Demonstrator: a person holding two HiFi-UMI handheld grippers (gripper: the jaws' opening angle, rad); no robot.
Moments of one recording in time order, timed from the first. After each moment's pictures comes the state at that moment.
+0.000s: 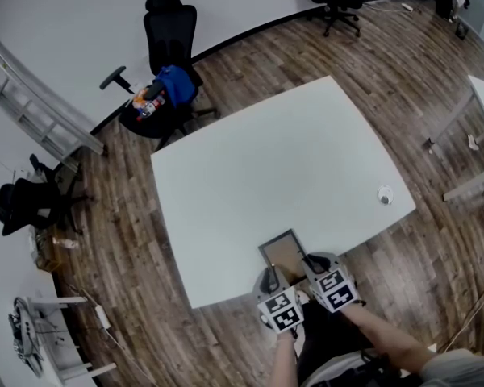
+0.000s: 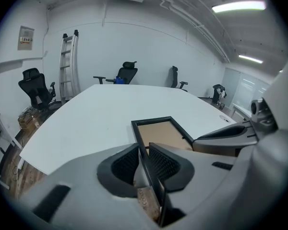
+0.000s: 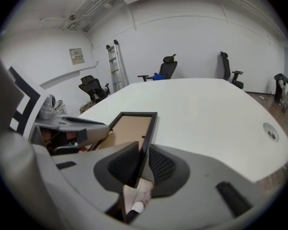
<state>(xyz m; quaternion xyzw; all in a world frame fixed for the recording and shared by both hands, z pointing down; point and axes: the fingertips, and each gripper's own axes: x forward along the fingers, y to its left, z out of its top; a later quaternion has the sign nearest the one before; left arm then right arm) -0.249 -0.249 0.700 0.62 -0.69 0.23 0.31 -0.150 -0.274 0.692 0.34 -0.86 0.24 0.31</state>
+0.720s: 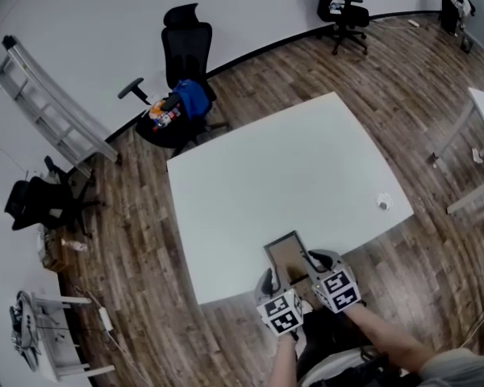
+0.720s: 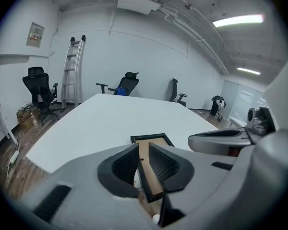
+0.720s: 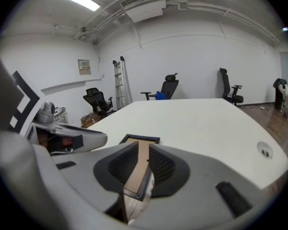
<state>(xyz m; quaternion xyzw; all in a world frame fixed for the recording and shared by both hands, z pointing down) -0.247 -0.239 0.651 0.63 -0.70 0.16 0.29 -0.154 -0.276 0.631 0.35 -0.89 0.19 0.23</state>
